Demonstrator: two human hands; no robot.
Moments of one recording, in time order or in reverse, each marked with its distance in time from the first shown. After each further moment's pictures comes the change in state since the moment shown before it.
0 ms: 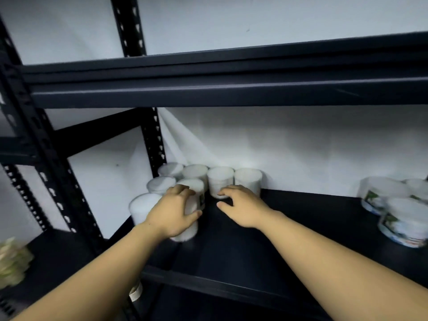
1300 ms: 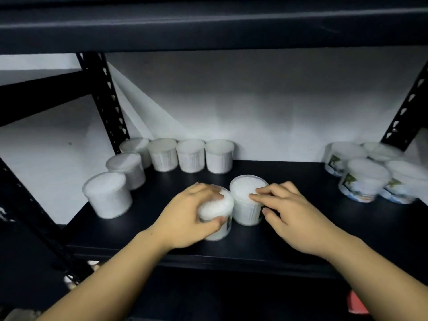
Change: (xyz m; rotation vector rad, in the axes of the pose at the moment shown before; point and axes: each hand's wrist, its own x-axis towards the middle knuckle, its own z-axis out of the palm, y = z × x) left_hand -0.034 0.086 0.042 -0.477 -0.035 0.402; right_hand -0.165 0.056 -0.039 -0.191 0.137 0.022
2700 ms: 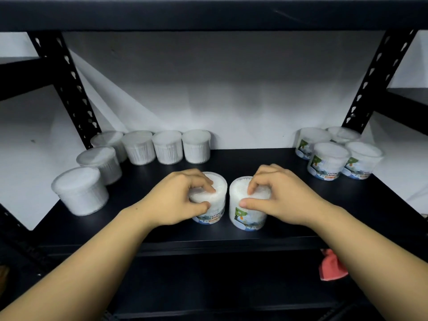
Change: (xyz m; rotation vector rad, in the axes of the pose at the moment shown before) left_hand 0.023 0.016 -0.006 0.004 -0.160 0.061; right_hand -0.012 0.001 -0.027 0.049 0.076 0.059
